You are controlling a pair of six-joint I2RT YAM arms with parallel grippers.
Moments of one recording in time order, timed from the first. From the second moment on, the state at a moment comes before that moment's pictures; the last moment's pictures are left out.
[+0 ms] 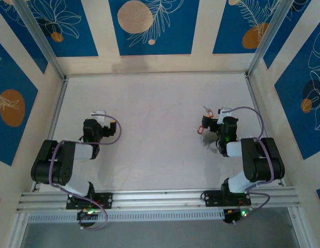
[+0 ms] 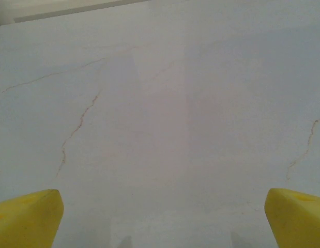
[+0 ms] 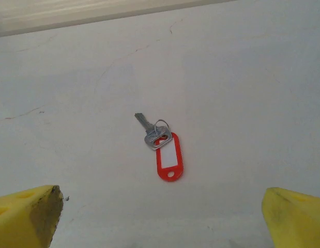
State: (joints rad) left arm -0.09 1.53 0.38 0.72 -0.06 0.08; right arm 0.01 1.52 0.36 0.75 -0.01 0.13
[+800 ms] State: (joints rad) left arm -0.08 1.53 0.39 0.72 -0.01 0.08; right arm 0.02 1.52 0.36 0.76 -0.01 0.13
